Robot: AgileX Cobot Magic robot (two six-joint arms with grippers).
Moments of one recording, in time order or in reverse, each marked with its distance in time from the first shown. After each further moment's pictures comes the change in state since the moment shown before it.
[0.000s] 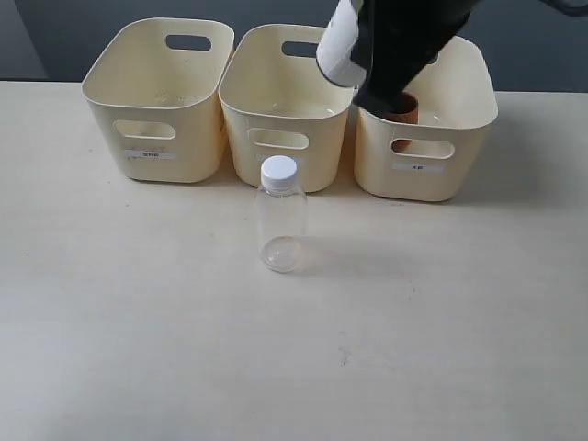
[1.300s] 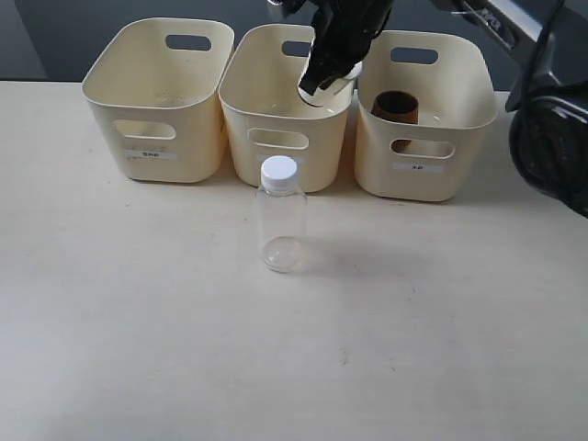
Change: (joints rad) left arm 0.000 0.000 0.000 0.000 0.000 0.000; right arm -0.268 0.947 -0.942 0.231 0.184 -0.153
